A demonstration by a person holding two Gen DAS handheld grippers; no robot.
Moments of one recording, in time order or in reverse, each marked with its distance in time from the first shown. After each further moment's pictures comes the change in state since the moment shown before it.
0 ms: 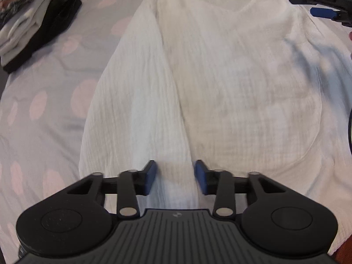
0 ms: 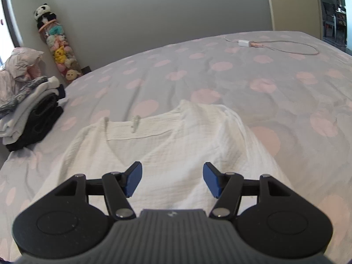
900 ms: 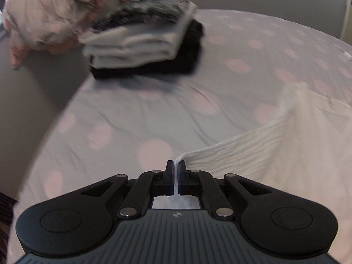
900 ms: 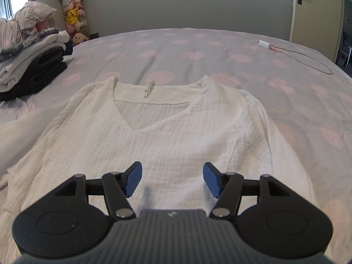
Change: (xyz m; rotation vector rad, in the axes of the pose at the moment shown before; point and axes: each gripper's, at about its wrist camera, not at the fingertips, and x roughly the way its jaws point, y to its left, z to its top) left arm -0.045 0.221 0.056 -0.349 -0.260 0.229; right arm 0.029 0.037 -0.035 -0.214 0.085 -0.068
